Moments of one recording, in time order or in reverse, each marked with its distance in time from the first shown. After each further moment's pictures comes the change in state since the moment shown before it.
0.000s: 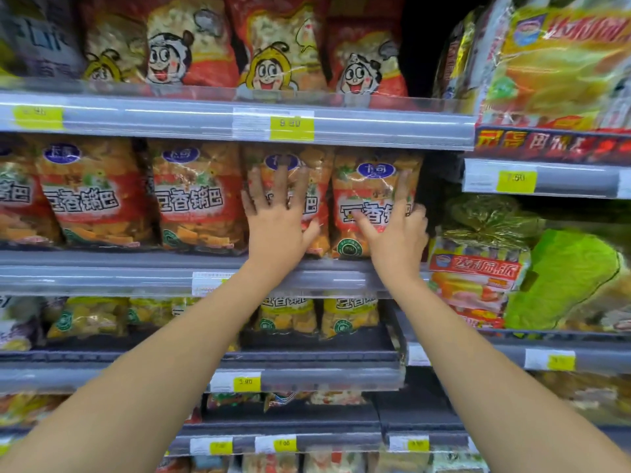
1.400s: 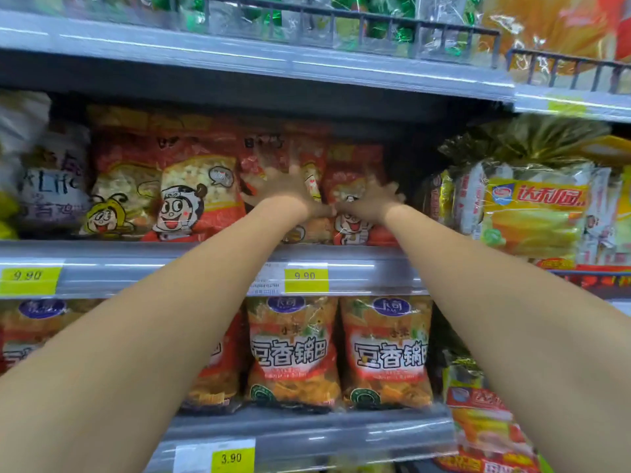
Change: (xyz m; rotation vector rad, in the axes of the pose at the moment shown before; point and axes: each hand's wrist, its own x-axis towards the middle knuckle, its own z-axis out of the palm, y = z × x) left_hand 0.226 -0.005 -0.125 -0.193 -0.238 -0.276; right_hand 0.233 -0.132 -0.047 -0.149 -0.347 0.050
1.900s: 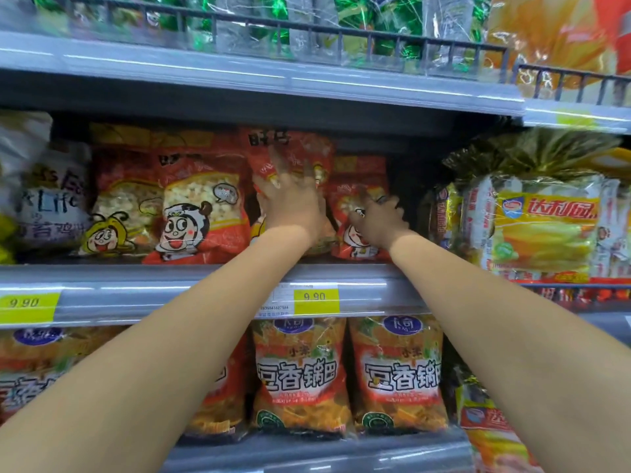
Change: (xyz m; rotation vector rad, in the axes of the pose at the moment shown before) left_hand -0.003 -0.002 0.011 -0.015 0.260 0.204; right_hand 0.008 0.006 0.017 -0.079 0.081 -0.067
